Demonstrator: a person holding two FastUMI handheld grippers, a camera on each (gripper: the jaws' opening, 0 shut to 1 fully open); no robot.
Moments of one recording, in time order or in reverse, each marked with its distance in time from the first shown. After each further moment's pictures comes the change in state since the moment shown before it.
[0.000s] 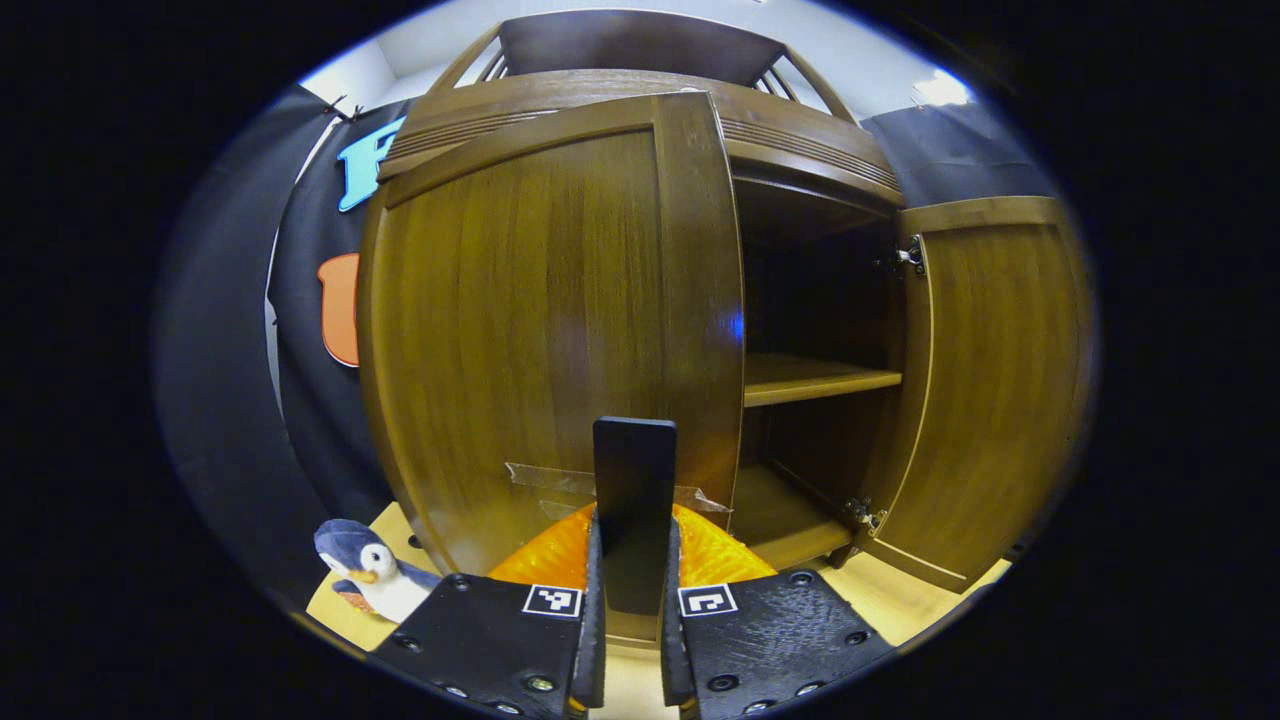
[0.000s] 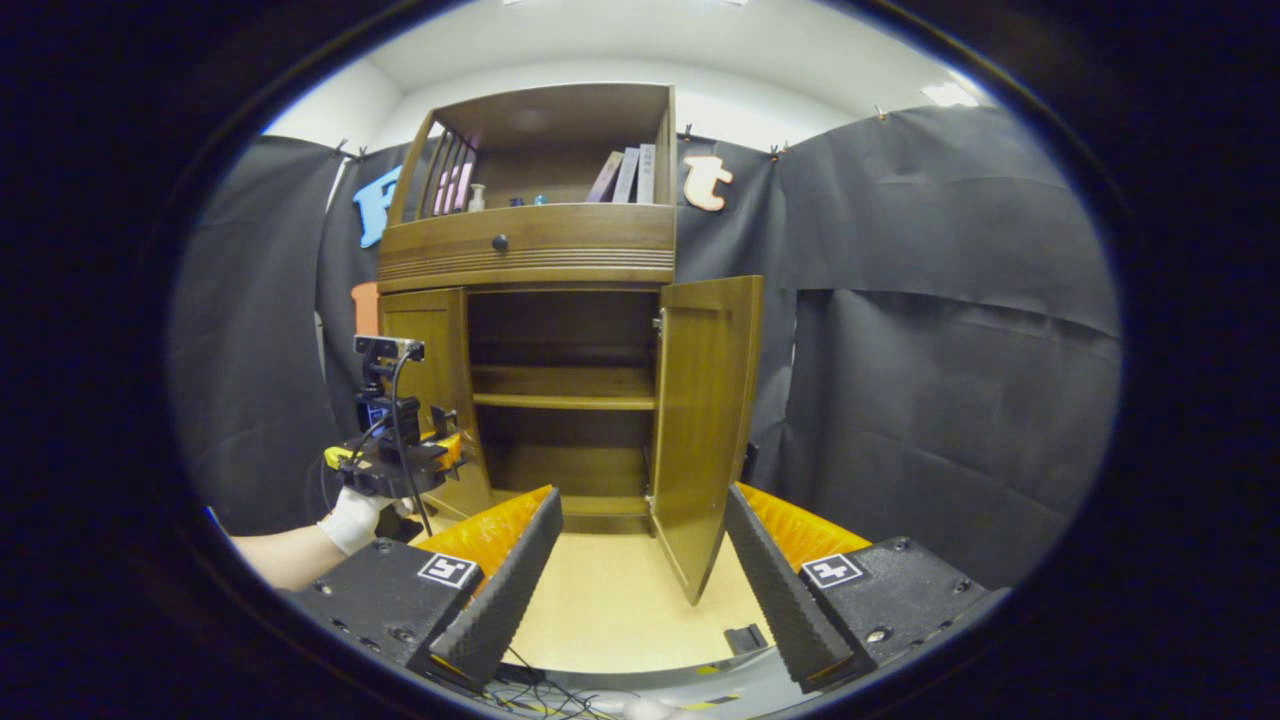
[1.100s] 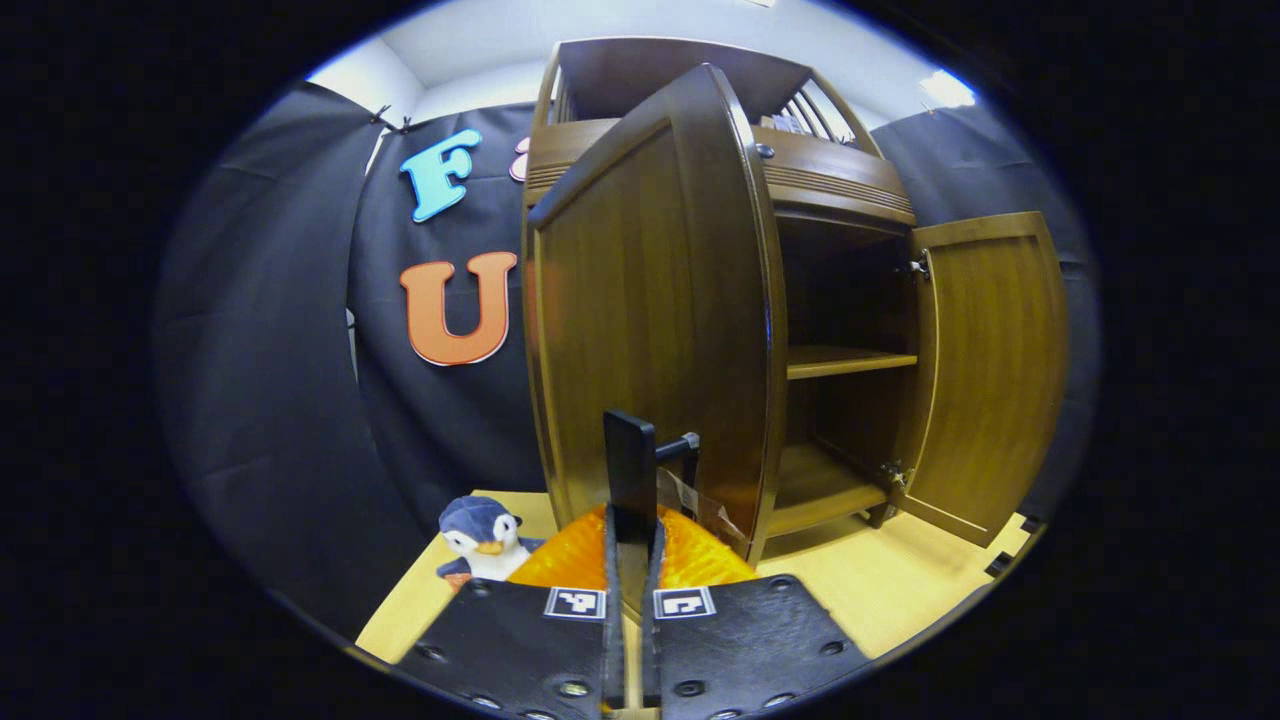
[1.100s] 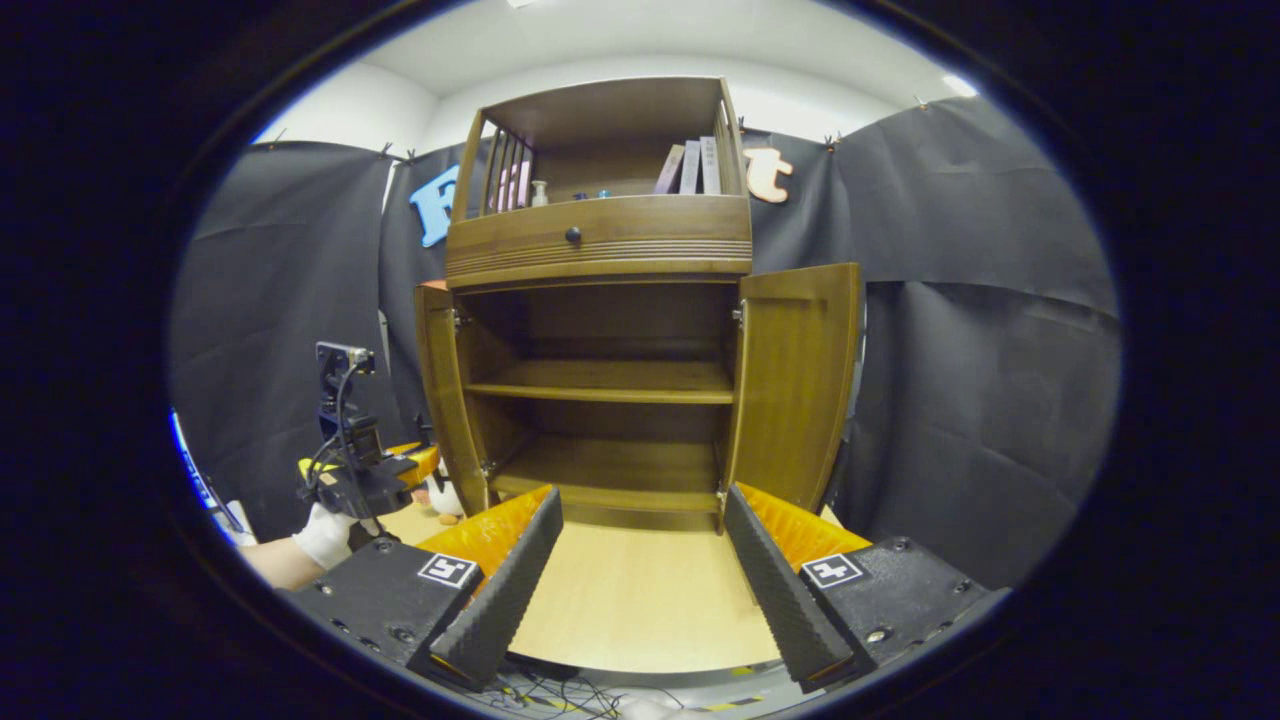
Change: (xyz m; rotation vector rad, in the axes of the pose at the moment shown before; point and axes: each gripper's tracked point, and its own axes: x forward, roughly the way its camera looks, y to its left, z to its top) left arm -0.108 0.094 -0.016 0.003 0.002 0.124; right arm 0.007 0.051 -0.011 -0.004 0.023 0.189
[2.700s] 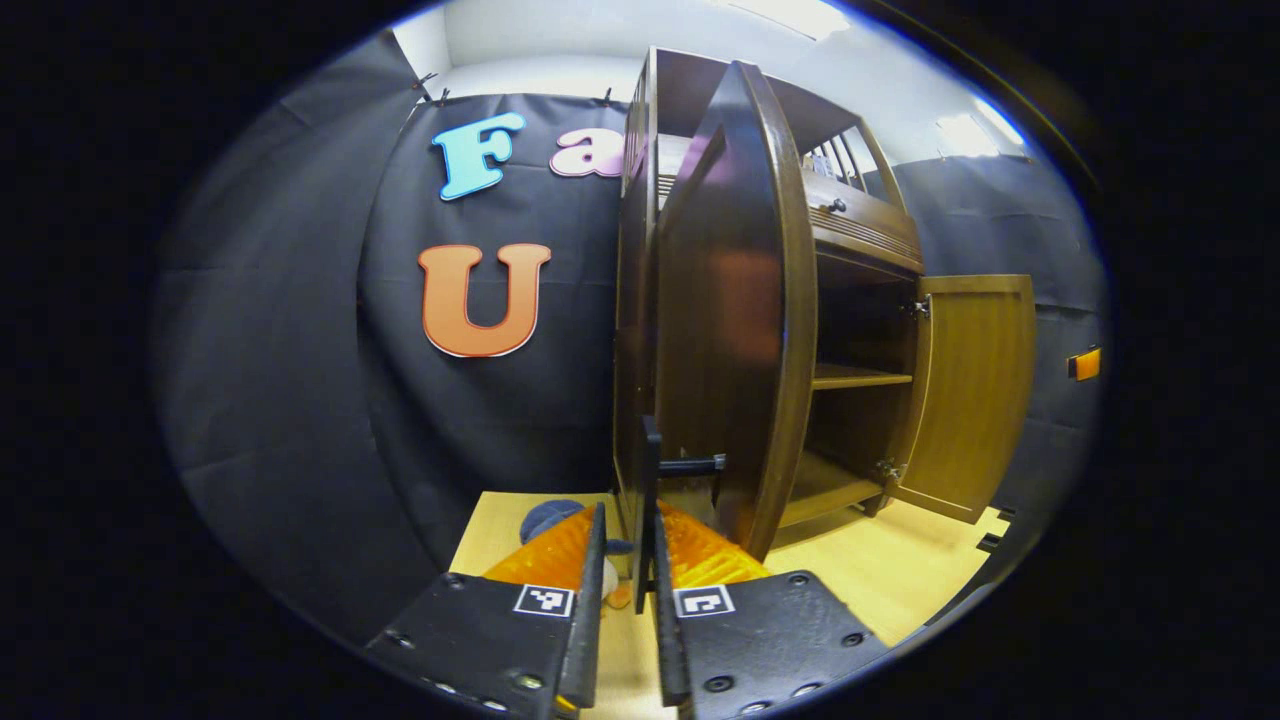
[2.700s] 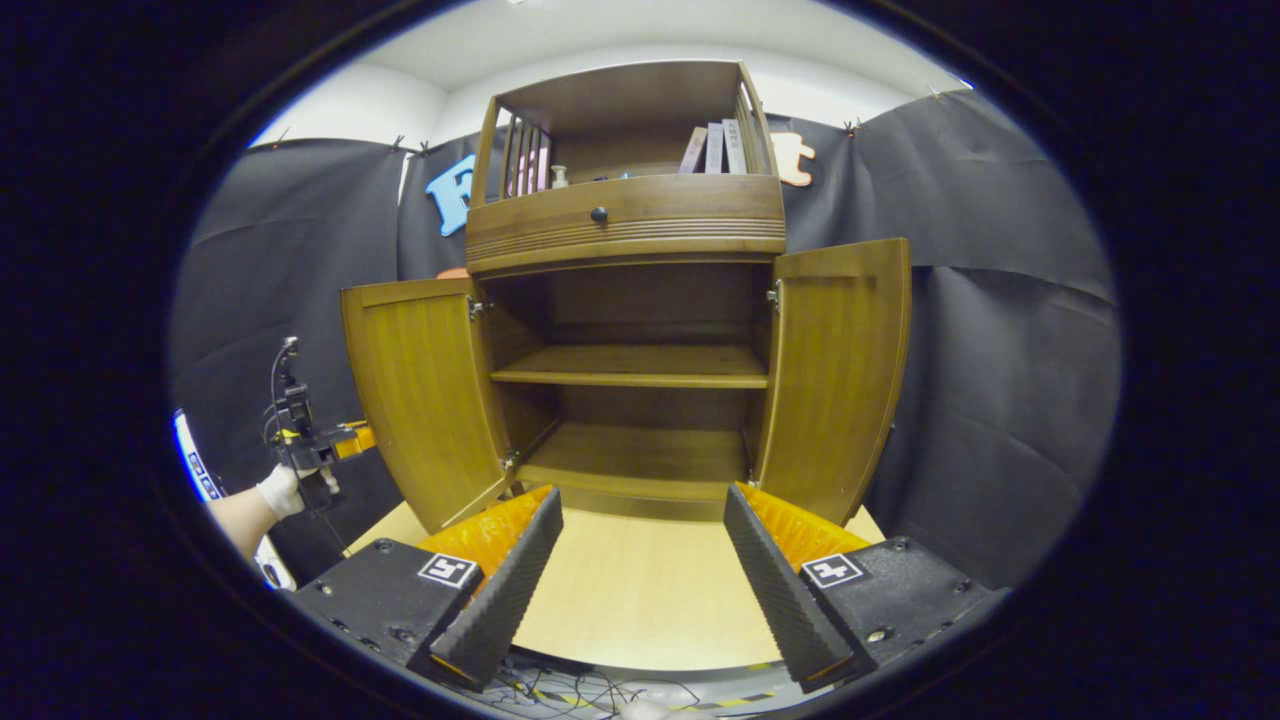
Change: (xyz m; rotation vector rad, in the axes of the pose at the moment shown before) left arm -0.020 0.143 -0.006 -0.060 -0.011 -0.147; right arm 0.018 0.022 -0.012 0.000 0.046 0.060
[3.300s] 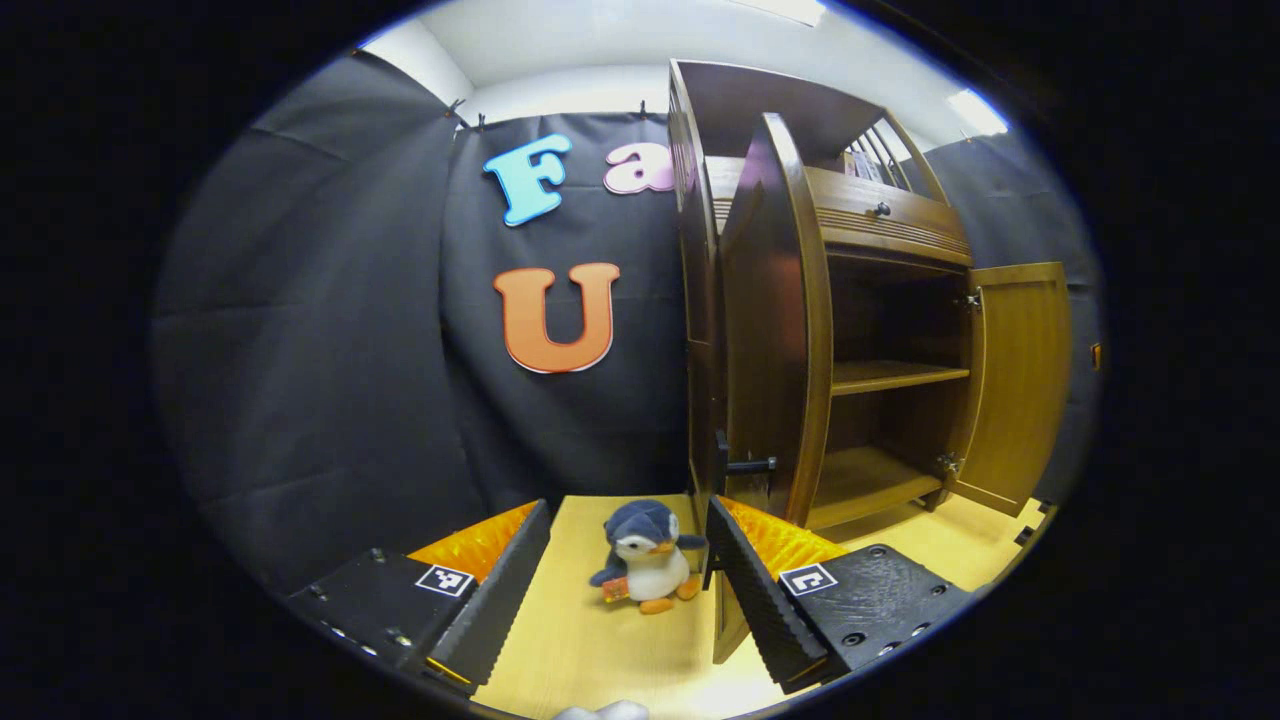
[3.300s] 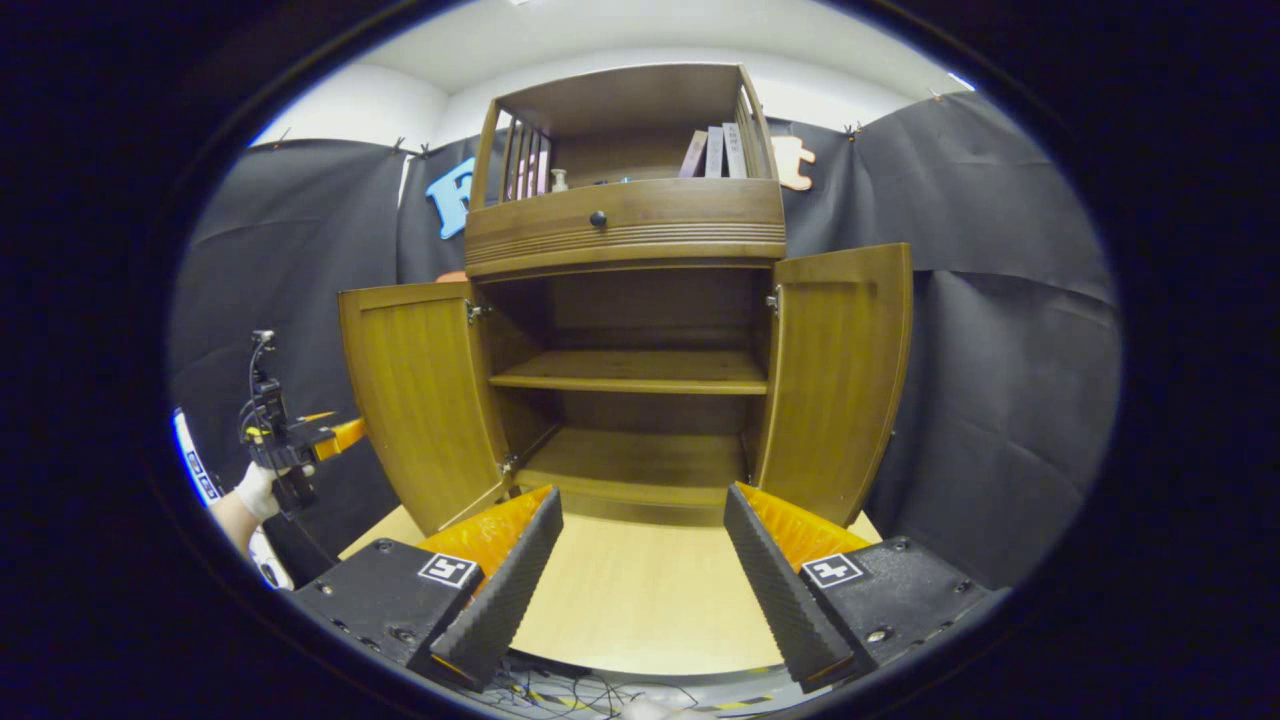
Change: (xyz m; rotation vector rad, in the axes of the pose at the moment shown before) left arm -0.055 0.030 0.028 0.066 -0.012 0.242; right arm 0.001 -0.003 0.008 -0.005 -0.028 -0.011
